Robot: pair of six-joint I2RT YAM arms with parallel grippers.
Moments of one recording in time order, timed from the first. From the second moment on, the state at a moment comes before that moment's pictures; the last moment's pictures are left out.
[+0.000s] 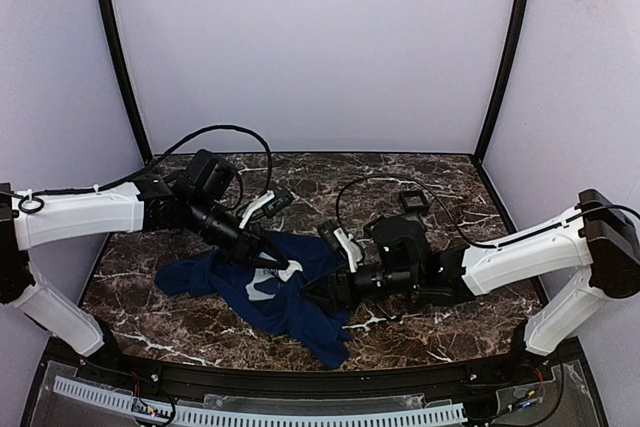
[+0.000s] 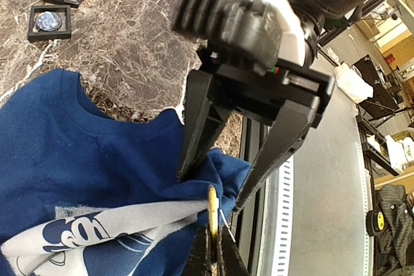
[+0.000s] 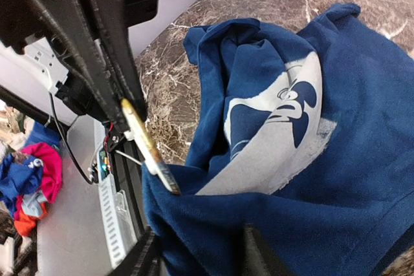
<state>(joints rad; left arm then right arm) -0.78 1.45 1.04 -0.41 0.78 0.05 1.12 1.51 0.70 0.39 -0.27 0.52</state>
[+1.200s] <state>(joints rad) -0.75 1.36 0.97 -0.23 0.83 -0.05 1.09 1.39 0.70 0.47 -0.31 0.53</state>
